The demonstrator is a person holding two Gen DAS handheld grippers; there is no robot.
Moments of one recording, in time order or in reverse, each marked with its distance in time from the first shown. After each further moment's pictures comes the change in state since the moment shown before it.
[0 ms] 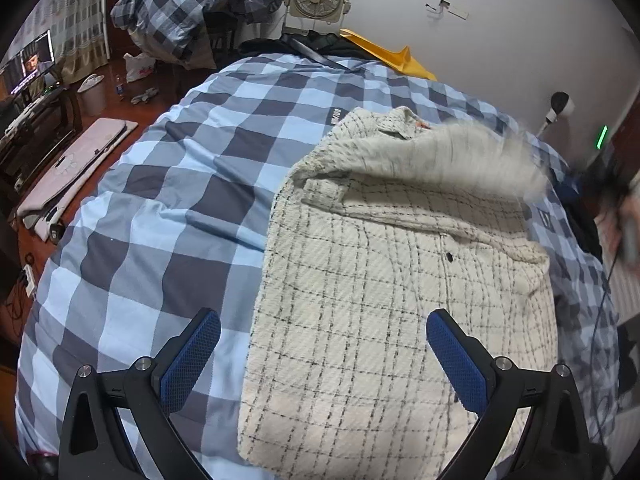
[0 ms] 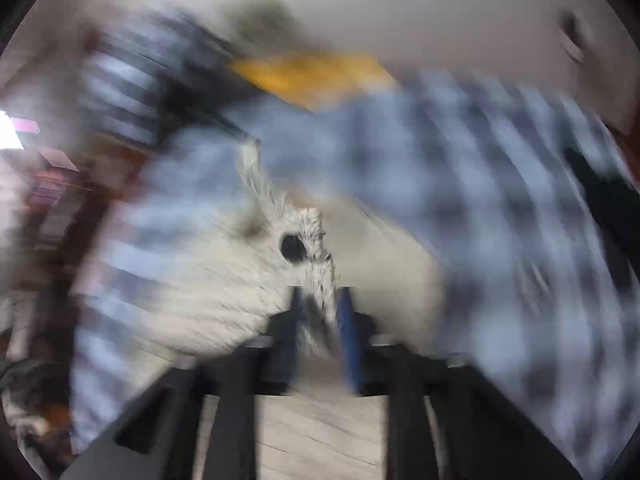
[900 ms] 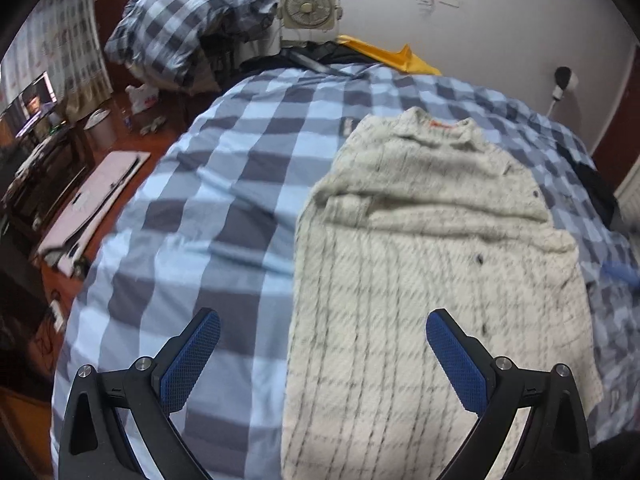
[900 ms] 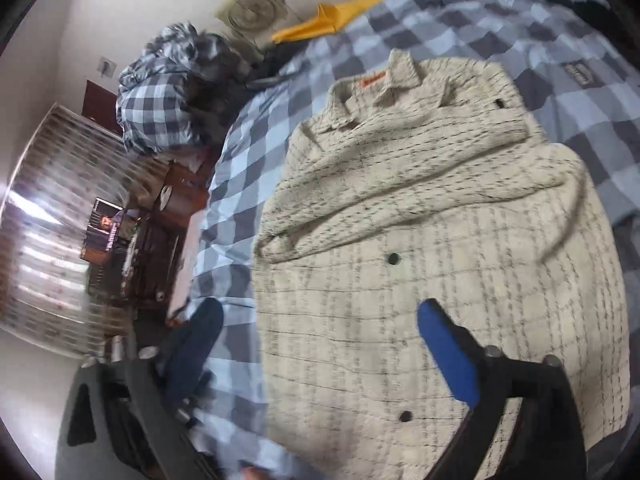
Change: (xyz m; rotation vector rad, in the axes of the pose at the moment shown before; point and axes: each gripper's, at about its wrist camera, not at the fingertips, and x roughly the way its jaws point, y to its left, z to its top) left arm 0.005 -0.001 0.025 0.118 -0.048 0.085; right arm -0.045 0.123 -0.185 0.120 -0.166 0.379
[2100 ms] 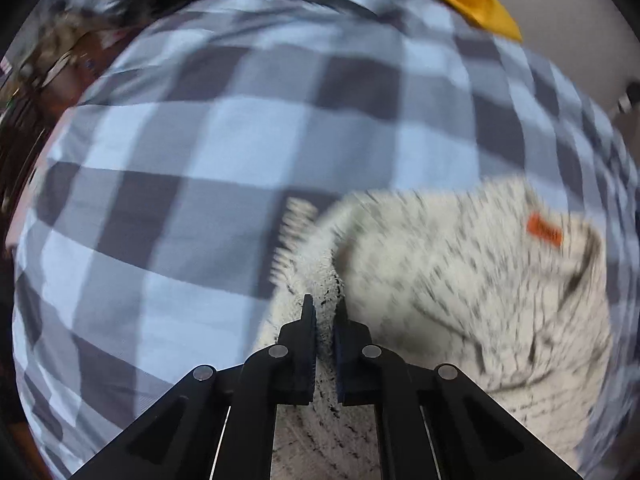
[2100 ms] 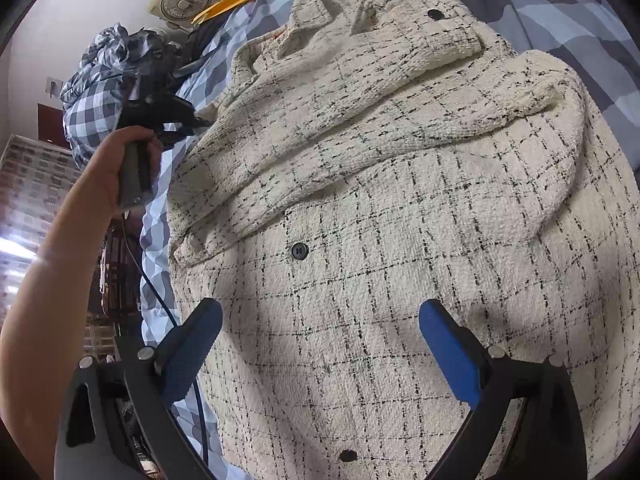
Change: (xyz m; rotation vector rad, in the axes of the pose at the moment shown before) left arm 0.331 -0.055 0.274 -0.163 0.339 0.037; right arm 0.062 -0.070 0.011 0.193 0.156 -0.033
